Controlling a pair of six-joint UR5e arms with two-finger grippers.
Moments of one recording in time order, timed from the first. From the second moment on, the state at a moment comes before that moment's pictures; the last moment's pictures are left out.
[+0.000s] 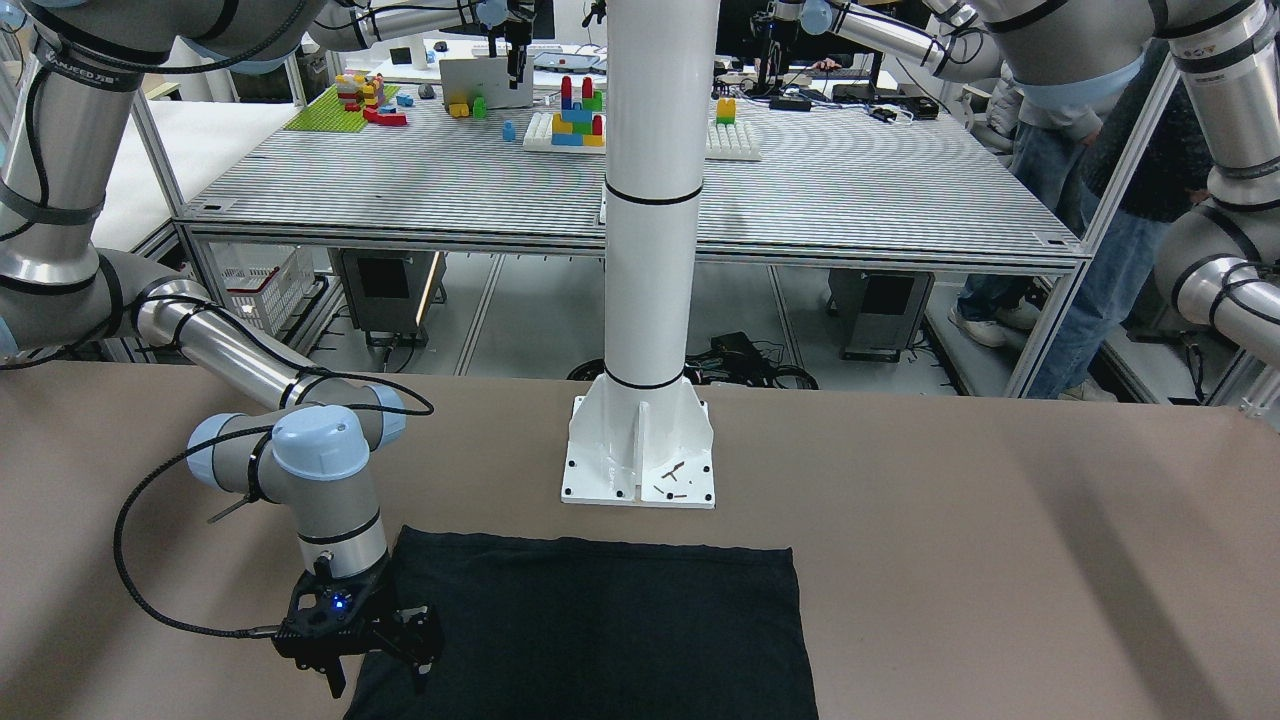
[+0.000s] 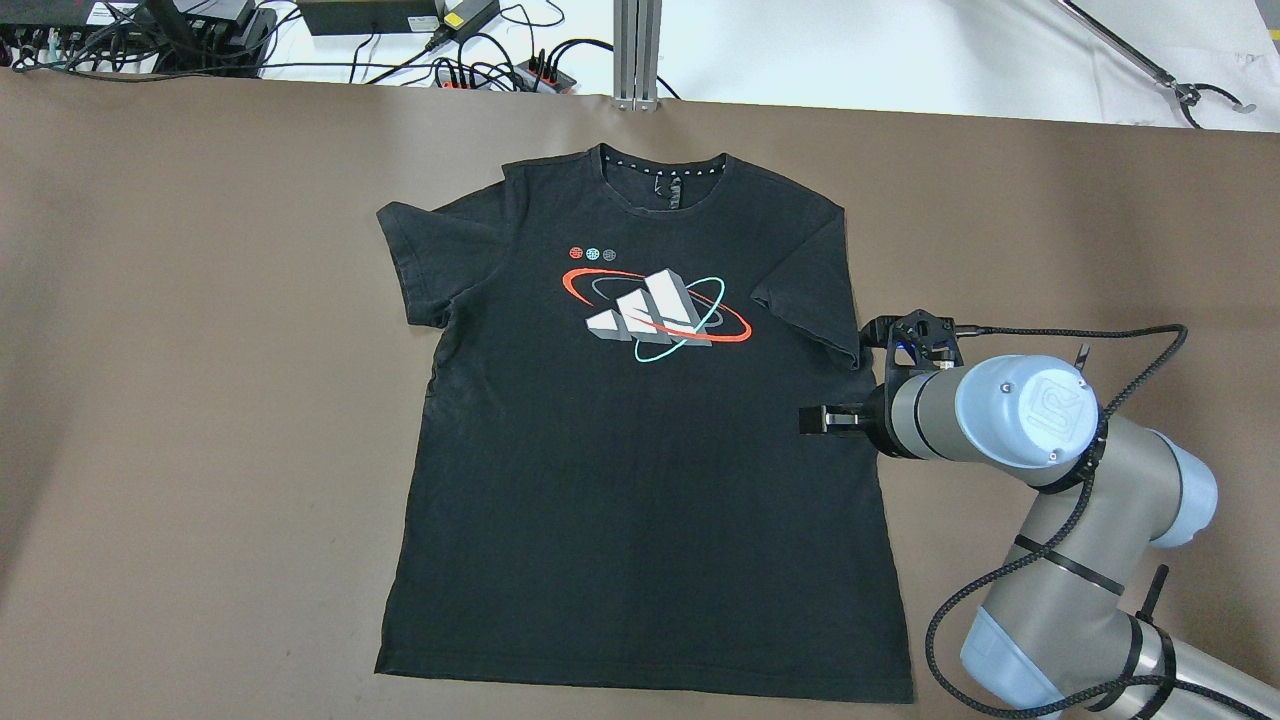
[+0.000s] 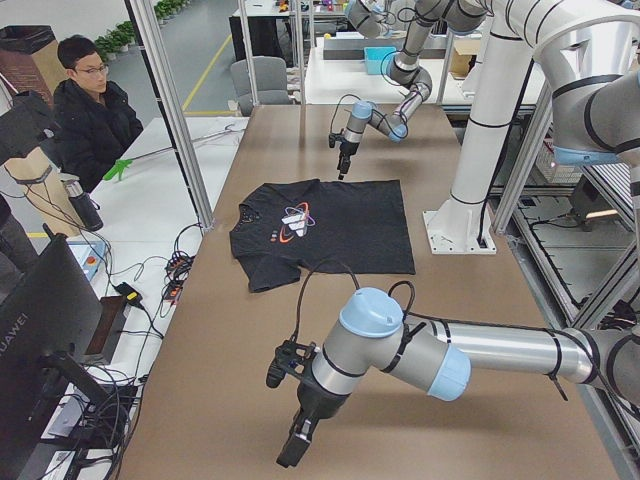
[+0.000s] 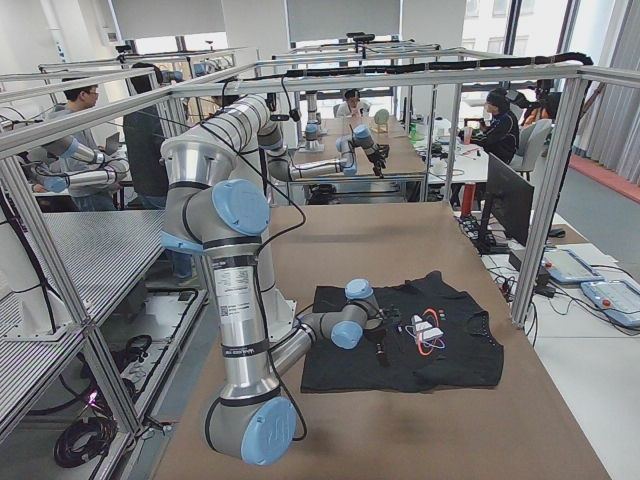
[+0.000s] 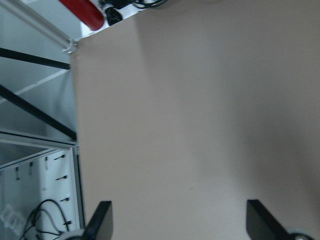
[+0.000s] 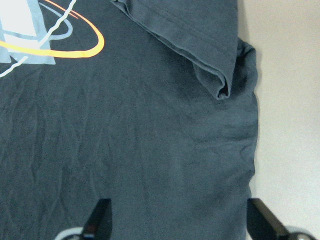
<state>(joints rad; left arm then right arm) -1.69 -1.53 -1.74 -1.92 -2.06 0.07 0.64 -1.31 1.89 -1.23 1.74 1.13</state>
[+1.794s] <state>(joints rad) -1.08 -2.38 -0.88 -2.17 -2.26 -0.42 0.64 -1.31 1.93 -1.26 1.73 1.12</state>
